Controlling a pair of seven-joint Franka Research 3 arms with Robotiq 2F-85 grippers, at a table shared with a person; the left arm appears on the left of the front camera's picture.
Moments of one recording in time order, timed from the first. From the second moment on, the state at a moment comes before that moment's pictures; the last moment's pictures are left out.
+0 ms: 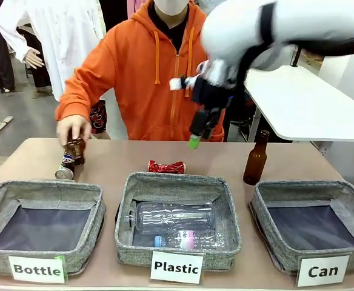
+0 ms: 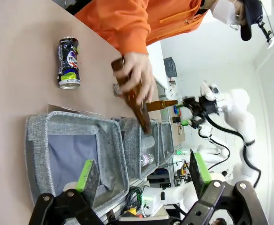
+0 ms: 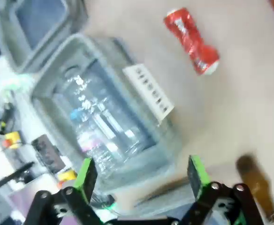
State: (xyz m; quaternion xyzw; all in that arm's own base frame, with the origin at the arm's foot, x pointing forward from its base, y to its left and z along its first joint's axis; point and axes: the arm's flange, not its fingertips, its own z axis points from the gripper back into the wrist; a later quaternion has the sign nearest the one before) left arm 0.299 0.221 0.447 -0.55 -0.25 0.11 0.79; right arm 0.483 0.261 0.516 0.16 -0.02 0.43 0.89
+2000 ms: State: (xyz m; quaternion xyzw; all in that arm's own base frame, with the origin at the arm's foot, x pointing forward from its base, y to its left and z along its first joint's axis) left arm 0.272 0.168 0.446 -0.61 0.00 0.10 0.79; right arm 0.451 0.312 0.473 0.11 -0.15 0.15 0.97
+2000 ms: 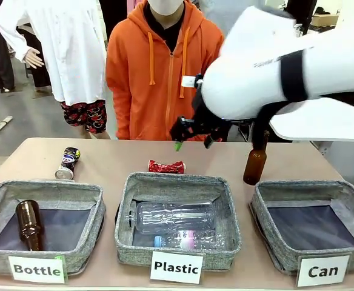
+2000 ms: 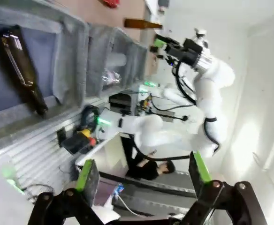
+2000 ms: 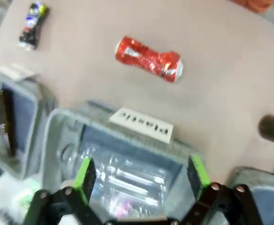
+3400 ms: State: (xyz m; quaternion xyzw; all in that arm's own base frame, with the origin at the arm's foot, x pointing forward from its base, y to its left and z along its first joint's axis) left arm 0.276 0.175 0.468 -0.61 0.01 0.10 0.78; right arm 0.578 0.366 0.387 0.08 0.01 0.36 0.93
